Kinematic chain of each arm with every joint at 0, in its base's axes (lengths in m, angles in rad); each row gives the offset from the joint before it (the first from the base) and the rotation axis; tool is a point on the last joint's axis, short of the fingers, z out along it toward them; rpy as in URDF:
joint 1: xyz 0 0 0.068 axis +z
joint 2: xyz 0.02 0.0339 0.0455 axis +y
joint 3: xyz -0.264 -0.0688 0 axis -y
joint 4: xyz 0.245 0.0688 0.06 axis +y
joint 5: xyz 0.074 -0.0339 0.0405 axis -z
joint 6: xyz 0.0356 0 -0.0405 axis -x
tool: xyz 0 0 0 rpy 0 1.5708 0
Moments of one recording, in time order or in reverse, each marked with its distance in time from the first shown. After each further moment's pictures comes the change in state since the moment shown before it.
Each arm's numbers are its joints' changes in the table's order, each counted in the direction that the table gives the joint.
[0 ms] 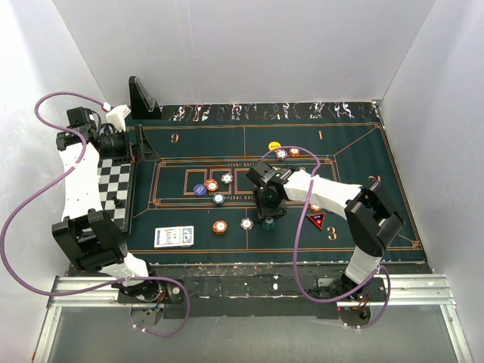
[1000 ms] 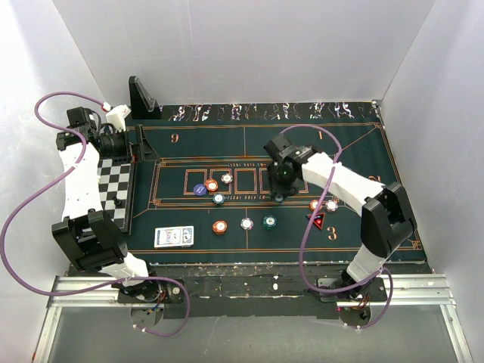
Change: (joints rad) left arm 0.000 0.000 0.000 -0.001 -0.001 0.002; right arm -0.146 -0.067 0.113 0.086 0.001 0.054
